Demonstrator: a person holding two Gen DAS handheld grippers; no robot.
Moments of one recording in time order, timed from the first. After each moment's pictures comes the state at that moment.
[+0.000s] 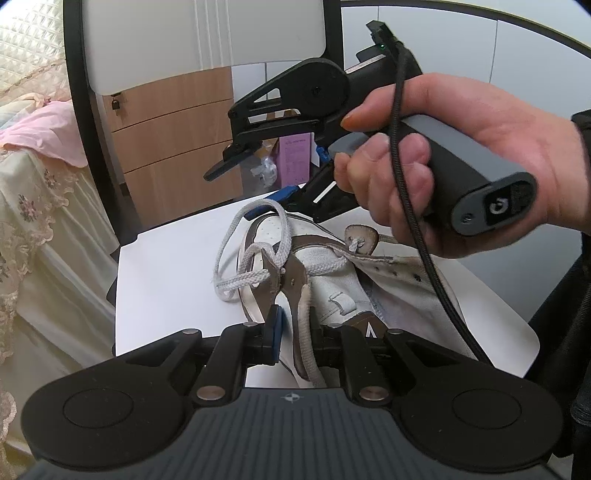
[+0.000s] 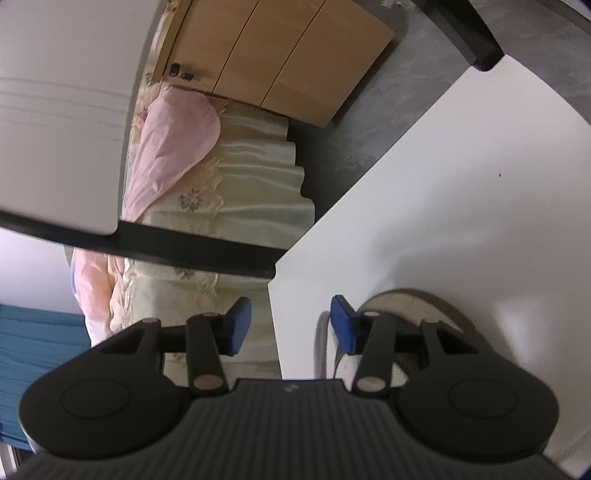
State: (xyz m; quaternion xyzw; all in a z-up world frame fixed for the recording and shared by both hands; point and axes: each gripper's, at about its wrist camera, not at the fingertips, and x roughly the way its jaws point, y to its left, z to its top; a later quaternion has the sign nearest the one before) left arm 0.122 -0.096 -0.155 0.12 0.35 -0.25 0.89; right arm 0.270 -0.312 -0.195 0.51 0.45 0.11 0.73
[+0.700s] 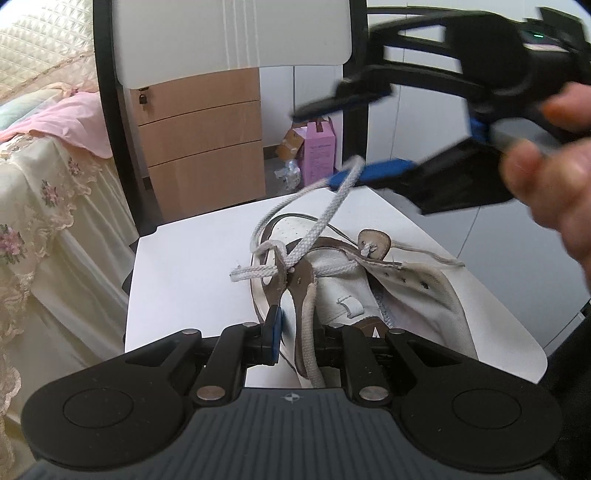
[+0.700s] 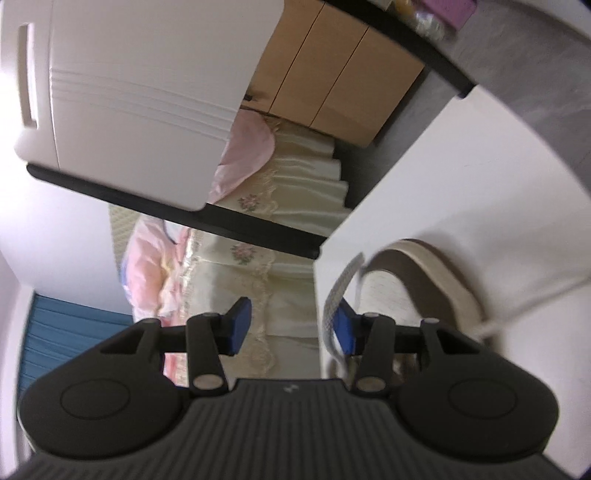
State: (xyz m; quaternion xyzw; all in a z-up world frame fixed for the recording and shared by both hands) left arm 0.125 -0.097 -0.158 0.10 0.35 -0.21 0.91; right arm 0.169 -0.331 -0.148 0.52 0.37 0.14 0.75
